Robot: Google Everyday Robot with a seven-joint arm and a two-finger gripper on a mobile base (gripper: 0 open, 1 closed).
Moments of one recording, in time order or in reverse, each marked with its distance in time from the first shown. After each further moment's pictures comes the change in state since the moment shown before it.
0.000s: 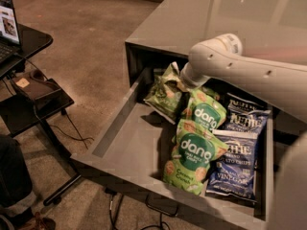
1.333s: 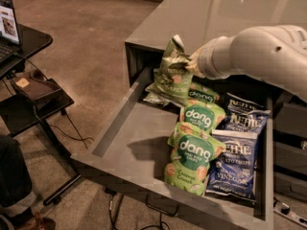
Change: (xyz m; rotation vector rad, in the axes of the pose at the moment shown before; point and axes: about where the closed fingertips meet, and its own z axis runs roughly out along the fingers) arm -0.031 0.006 -0.165 0.125 -0.334 -0.166
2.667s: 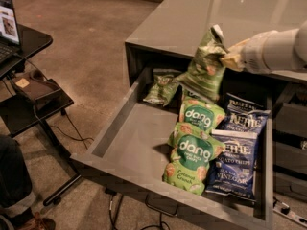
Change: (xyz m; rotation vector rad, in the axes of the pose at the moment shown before) arm 0.062 -0.064 -0.048 0.015 -0.061 0.208
